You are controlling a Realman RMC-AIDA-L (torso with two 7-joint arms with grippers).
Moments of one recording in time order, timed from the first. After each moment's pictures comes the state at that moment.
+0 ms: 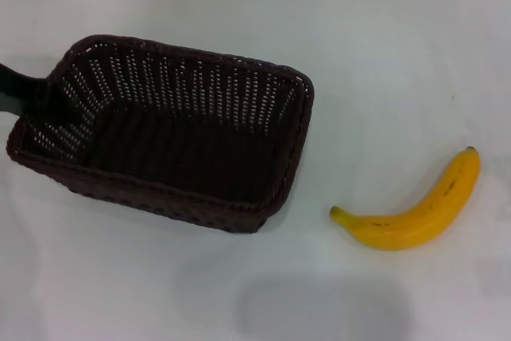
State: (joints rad) left arm -0.86 -1.84 0.72 0.67 -0.42 -1.50 0.61; right arm 0.31 2.02 -0.72 0.12 2.53 1.65 -2.75
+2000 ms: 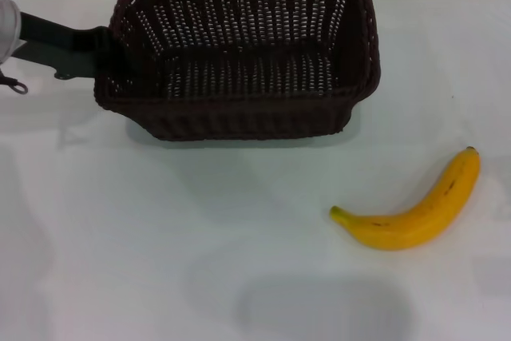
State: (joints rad) left arm -0.91 -1.86 0.61 0.49 -0.62 -1.34 0.53; right arm 0.31 2.02 -0.73 0.13 2.52 1.64 -2.75
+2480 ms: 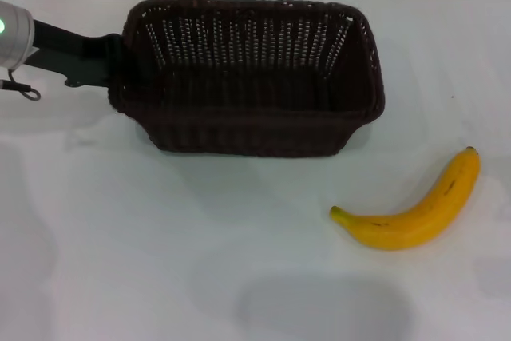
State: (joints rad) left arm -0.92 -1.87 0.61 0.46 -0.60 -1.31 0.51; right arm 0.31 2.02 -0.72 0.13 2.52 1.64 -2.75
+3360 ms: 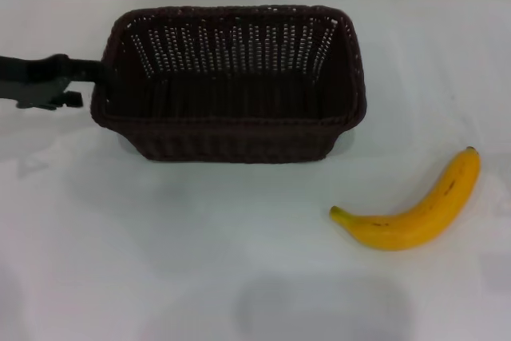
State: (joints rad) left arm -0.68 -1.90 0.64 0.69 -0.78 -1.37 0.58; right arm 0.31 2.02 -0.72 0.12 2.52 1.63 -2.66
